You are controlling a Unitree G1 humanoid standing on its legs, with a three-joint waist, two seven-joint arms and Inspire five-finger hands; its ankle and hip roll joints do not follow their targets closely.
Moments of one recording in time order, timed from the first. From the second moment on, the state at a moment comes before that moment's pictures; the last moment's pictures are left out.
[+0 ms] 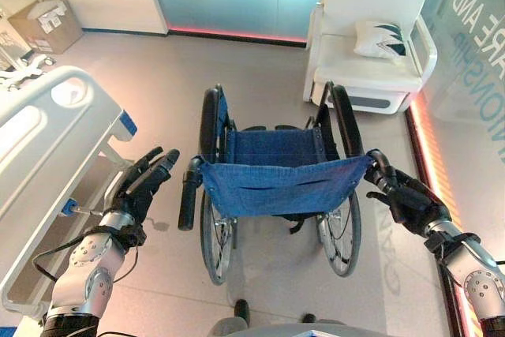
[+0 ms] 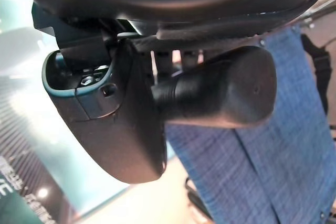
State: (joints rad) left arm 0.13 0.64 0.17 0.02 -0.73 0.16 -0.05; right arm 0.15 -0.62 -0.16 0.03 0.99 0.30 0.21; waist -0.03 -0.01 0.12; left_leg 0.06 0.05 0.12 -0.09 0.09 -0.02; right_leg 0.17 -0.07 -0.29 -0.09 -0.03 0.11
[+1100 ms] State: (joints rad) left arm 0.09 0.92 0.06 0.01 -0.77 0.46 -0.28; right arm 0.15 -0.70 -0.14 0.04 1.03 0.27 0.14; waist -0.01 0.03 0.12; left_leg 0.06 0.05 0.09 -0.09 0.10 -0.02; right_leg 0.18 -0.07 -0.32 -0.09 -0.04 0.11
